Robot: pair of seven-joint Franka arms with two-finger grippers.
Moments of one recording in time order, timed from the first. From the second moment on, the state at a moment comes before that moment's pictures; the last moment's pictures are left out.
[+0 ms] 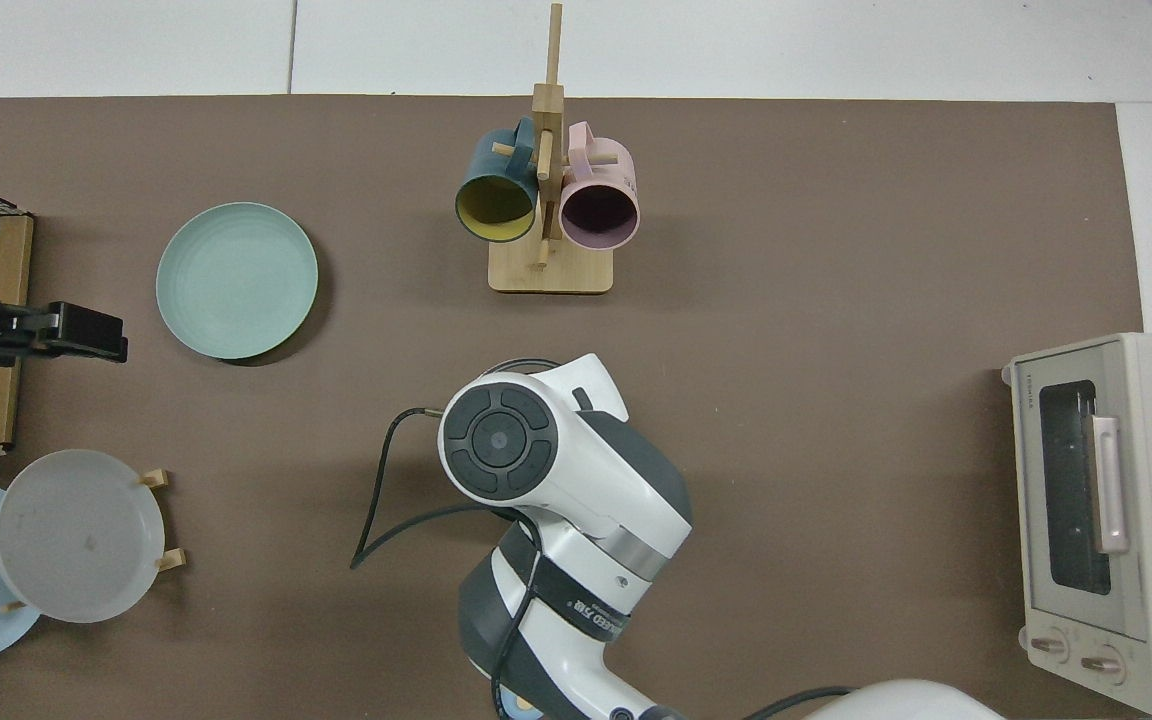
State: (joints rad) left arm 0.04 0.01 -0.03 -1.65 -0.01 1.65 0.03; right arm 0.32 0.41 0.46 -1.66 -0.26 2.06 1.19
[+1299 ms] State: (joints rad) left arm 0.04 0.01 -0.04 -1.64 0.01 1.60 0.04; right arm 0.31 0.43 0.46 -1.65 -0.20 2.02 1.19
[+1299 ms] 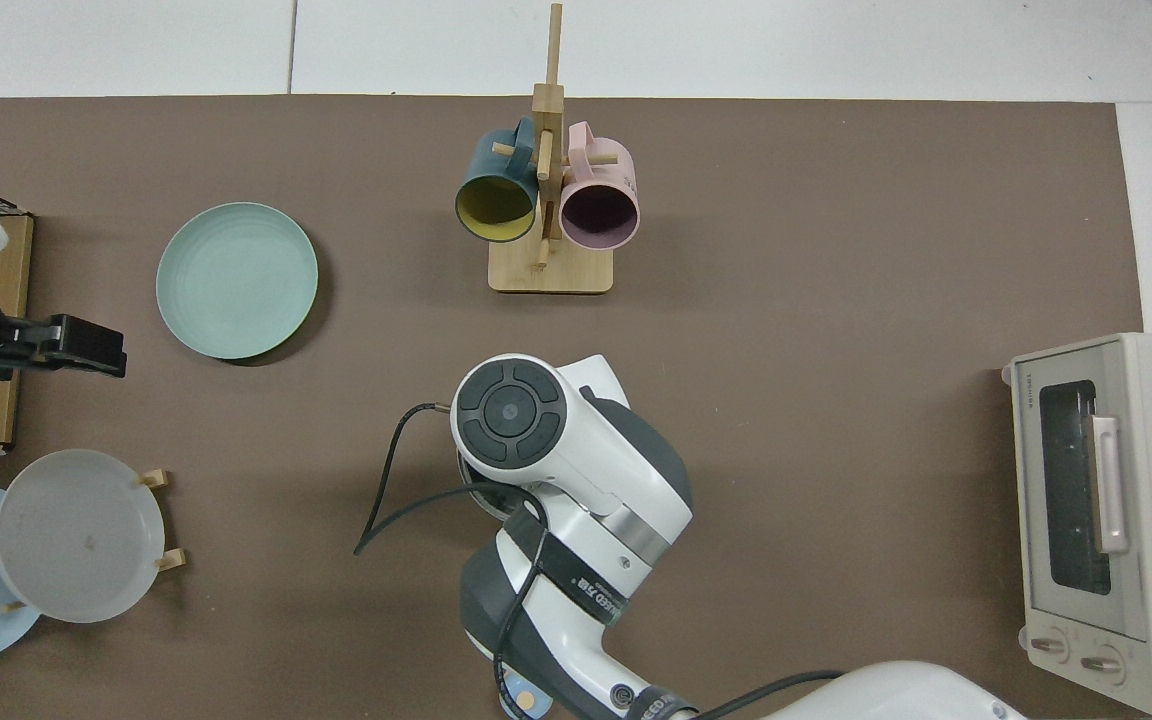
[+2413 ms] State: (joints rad) left arm 0.04 0.01 -0.04 -1.64 0.01 1.60 0.12; right arm 0.31 0.42 0.46 -1.67 -0.20 2.05 1.21
